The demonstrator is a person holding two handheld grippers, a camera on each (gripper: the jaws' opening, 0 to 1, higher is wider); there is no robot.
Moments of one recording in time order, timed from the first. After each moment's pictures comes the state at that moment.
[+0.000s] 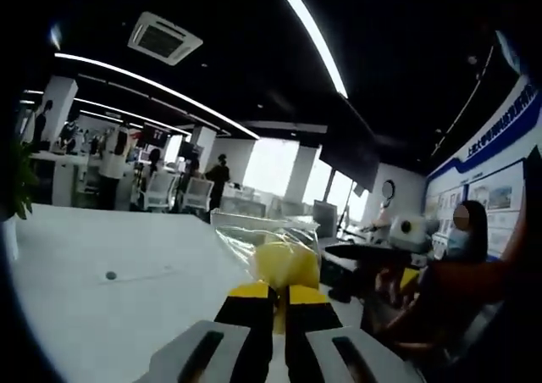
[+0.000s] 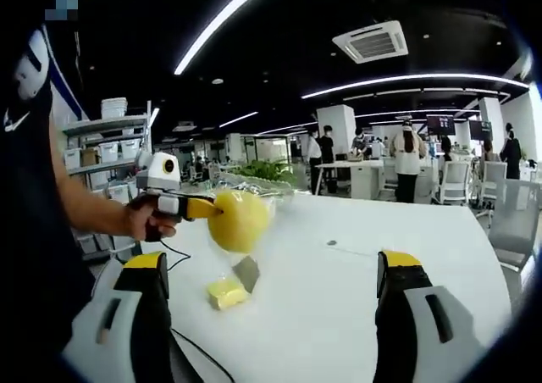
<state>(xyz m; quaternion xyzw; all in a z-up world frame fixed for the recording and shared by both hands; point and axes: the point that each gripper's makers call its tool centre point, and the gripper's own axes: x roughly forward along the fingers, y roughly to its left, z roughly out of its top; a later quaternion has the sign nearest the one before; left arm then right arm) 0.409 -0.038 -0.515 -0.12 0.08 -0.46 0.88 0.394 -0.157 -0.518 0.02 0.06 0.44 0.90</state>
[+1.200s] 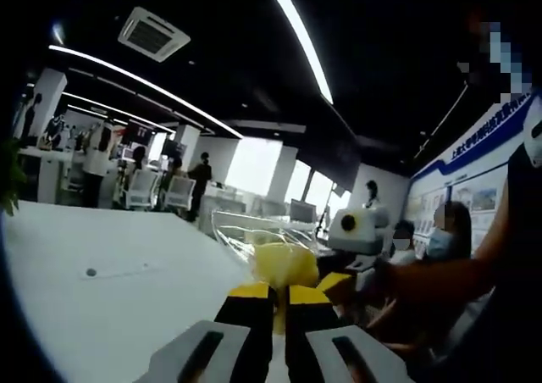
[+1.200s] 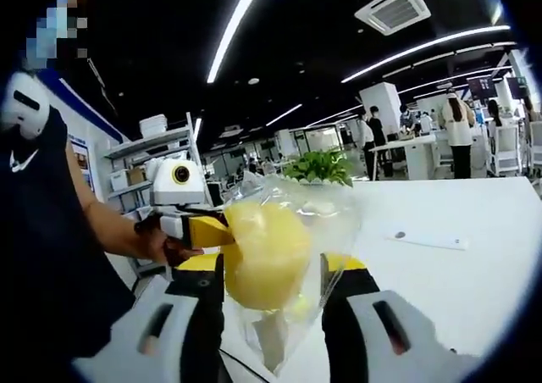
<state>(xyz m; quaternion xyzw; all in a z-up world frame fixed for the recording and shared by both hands) 0.381 -0.058 -0.511 -0.13 0.08 -0.49 0.86 0.392 -0.078 -0.531 0.09 0.11 0.56 0.82</state>
